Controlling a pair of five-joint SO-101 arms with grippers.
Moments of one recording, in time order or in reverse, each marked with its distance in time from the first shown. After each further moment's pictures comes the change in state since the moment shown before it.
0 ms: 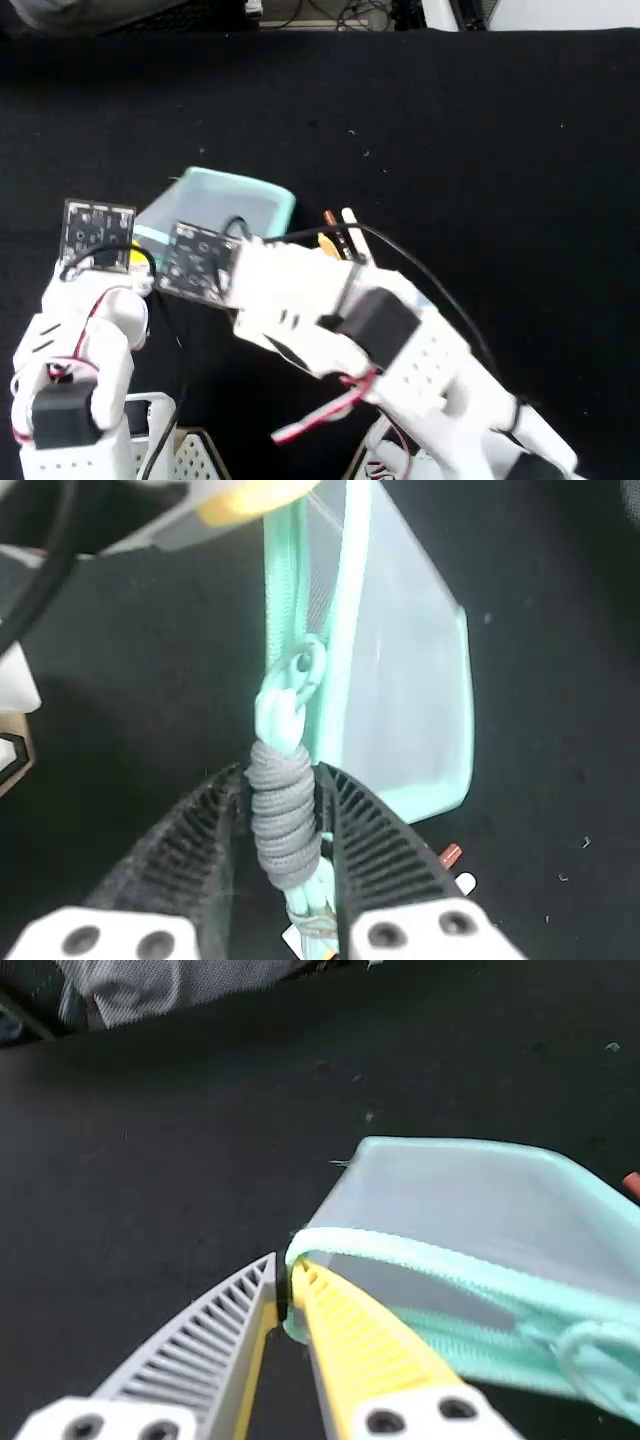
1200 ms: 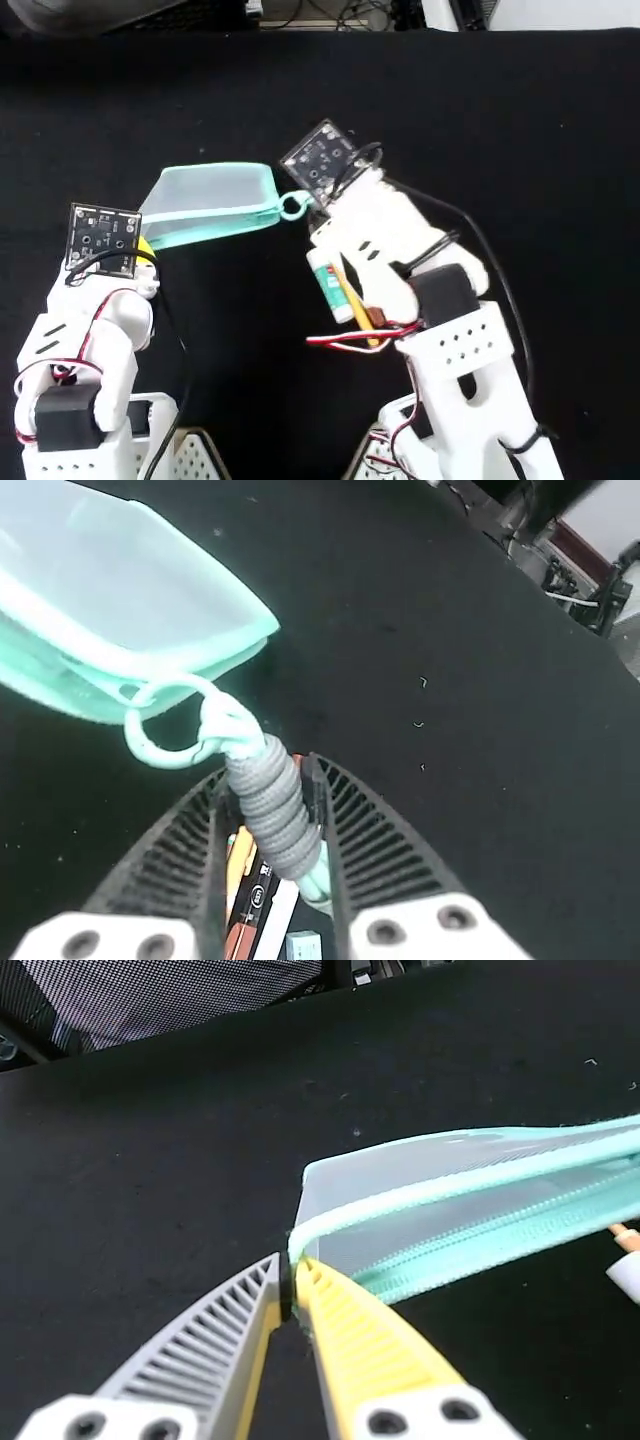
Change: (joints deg) left arm 0.3 0.0 0.0 -0.5 0.2; right arm 31.5 -3.2 10.2 -14.7 -1.9
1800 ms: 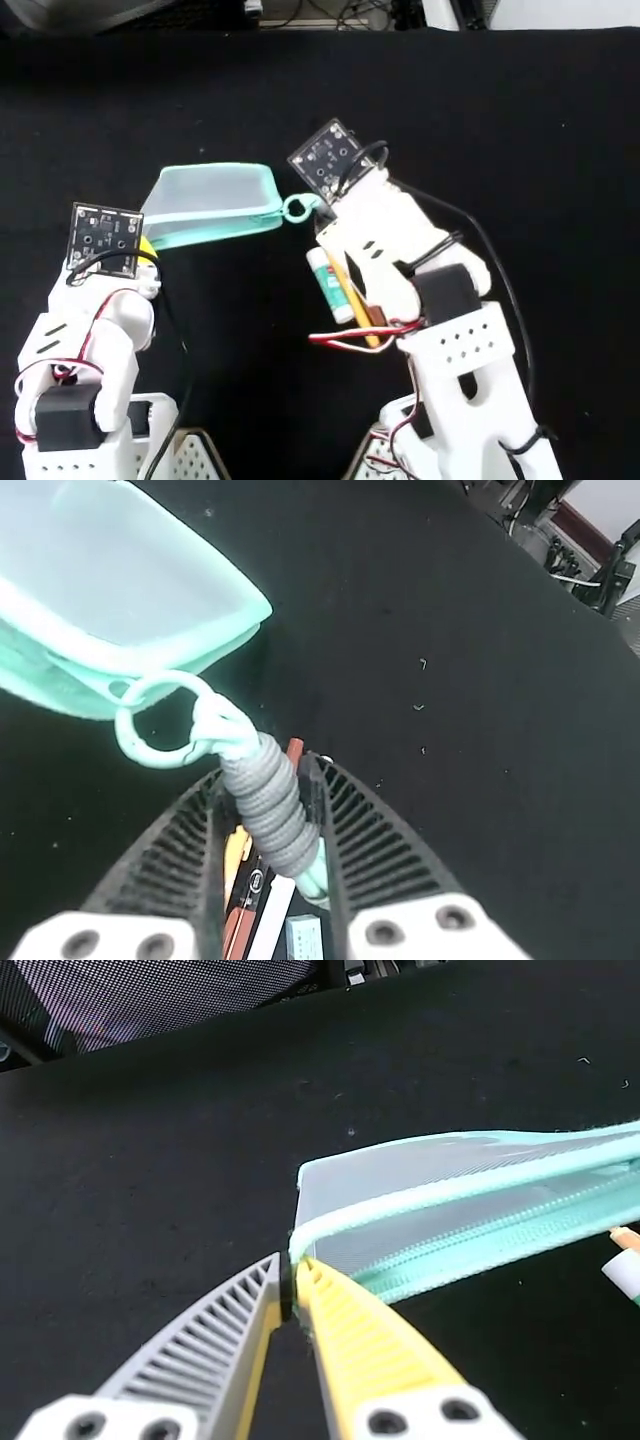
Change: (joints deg) left arm 0.1 0.0 0.0 0.0 0.0; right arm 1.2 0.0 1.2 0.9 0.2
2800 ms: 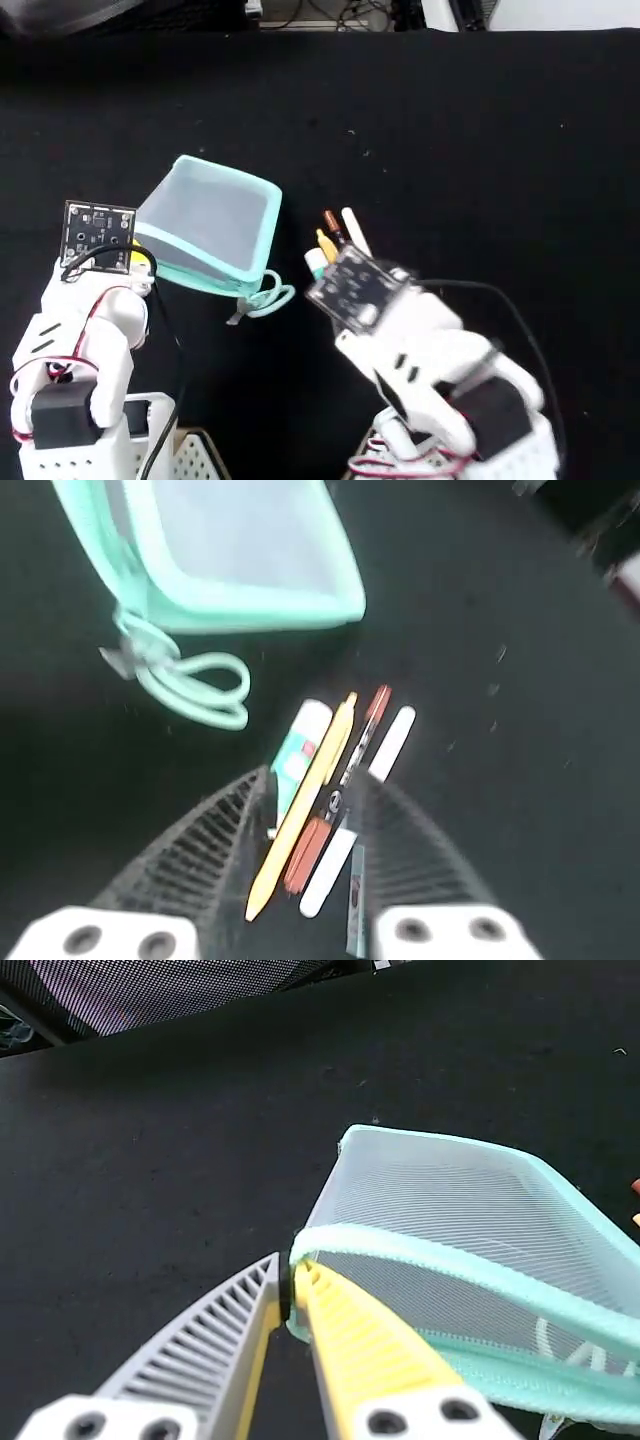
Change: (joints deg) left arm -0.4 0.1 0.0 0.0 -0.3; right arm -9.8 -31.2 14.0 18.8 -0.1
